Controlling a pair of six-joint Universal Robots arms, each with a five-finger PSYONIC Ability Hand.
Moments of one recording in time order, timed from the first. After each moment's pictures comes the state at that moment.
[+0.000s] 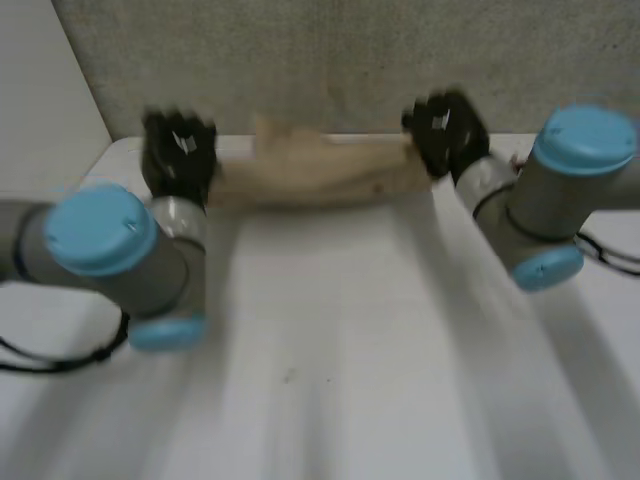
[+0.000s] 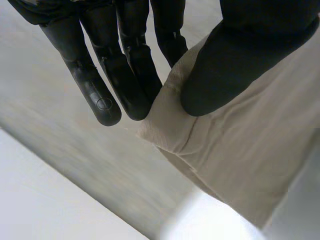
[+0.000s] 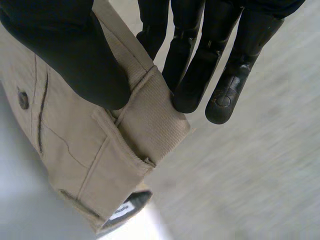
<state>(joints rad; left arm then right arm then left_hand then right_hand) 4.19 -2.12 -1.45 3.77 -1.89 3.82 1.97 -0.82 1.00 -0.26 1.34 2.54 1.15 1.20 1.20 1.20 0.99 0.99 1.18 1.21 1.19 0.99</state>
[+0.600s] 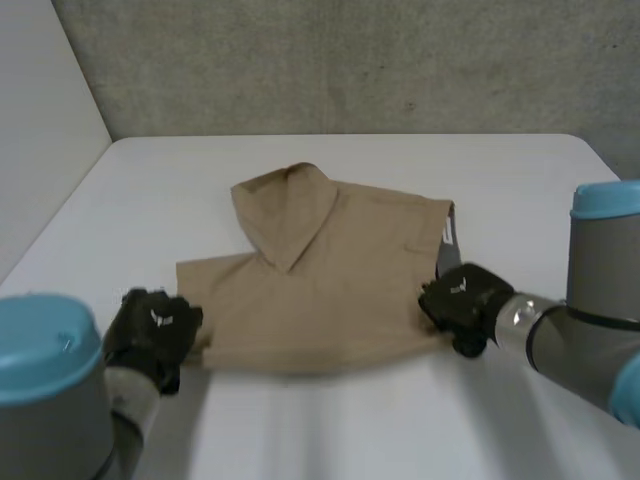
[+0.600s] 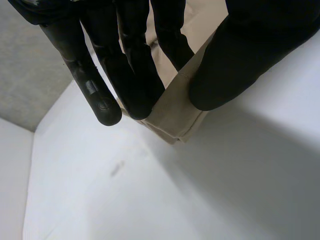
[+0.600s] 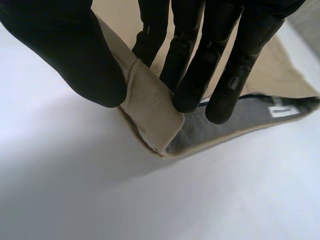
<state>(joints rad) 4.11 -1.71 -1.96 3.23 -1.91 3.65 1.93 -1.15 1.57 0.25 1.33 2.40 1.15 1.20 1.20 1.20 0.99 0.99 1.18 1.21 1.19 0.99</state>
